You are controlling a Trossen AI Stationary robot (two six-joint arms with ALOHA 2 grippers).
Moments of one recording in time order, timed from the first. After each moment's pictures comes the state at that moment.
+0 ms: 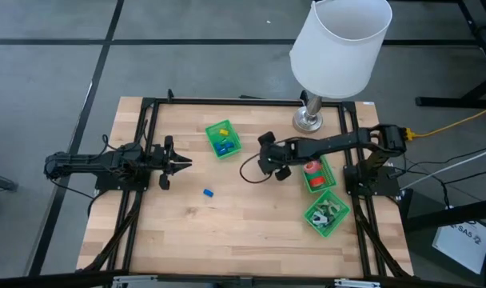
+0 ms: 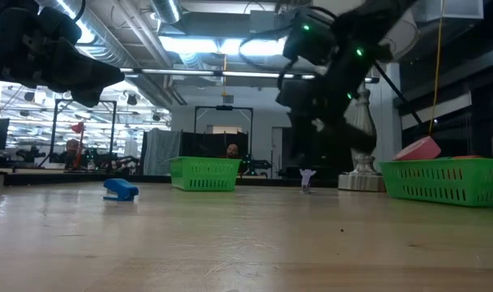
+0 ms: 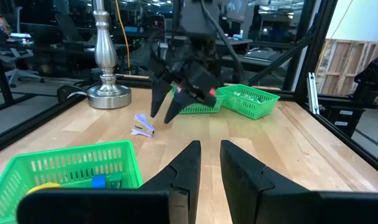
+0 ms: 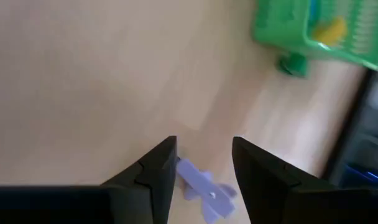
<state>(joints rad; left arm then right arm) 0.06 0.07 0.01 0.03 -0.01 -0.09 -0.03 1.72 0.98 -0.32 0.38 -0.74</state>
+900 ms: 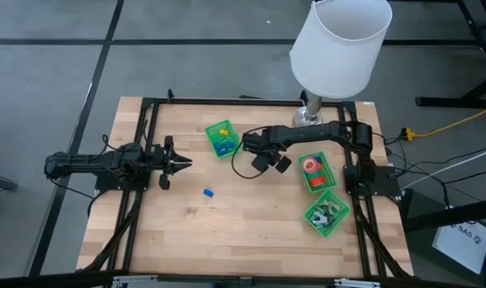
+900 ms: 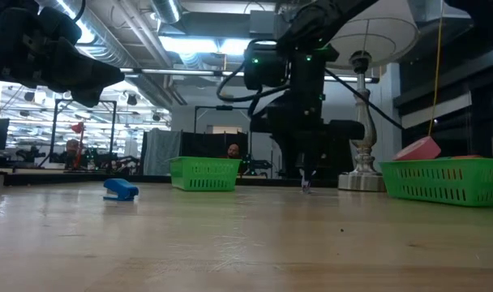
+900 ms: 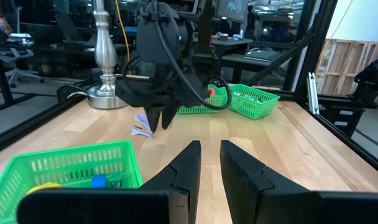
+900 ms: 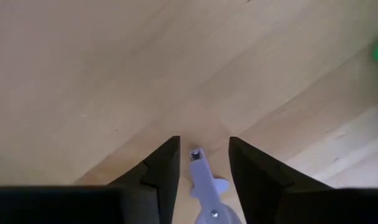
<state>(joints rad) 0.06 0.07 0.01 0.03 -0.01 -0.09 -0.13 2.02 1.45 -0.90 0.14 -1.05</state>
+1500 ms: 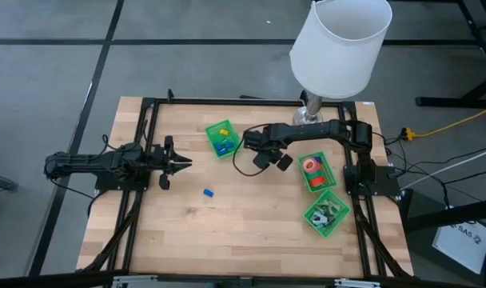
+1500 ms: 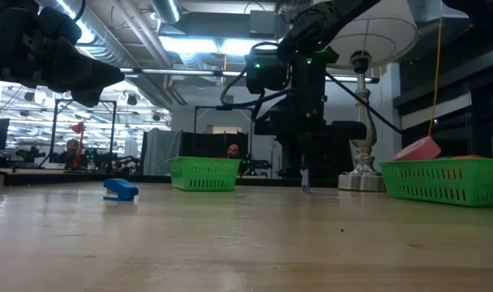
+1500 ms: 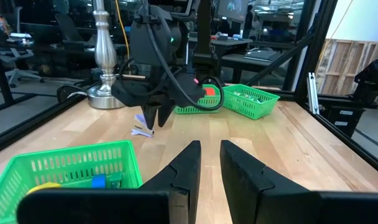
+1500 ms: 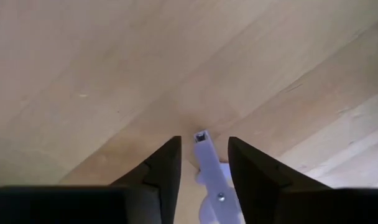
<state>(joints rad) 0.06 0.07 0.01 0.03 -0.01 -0.09 -0.16 2.02 1.45 -0.93 0.15 -1.05</state>
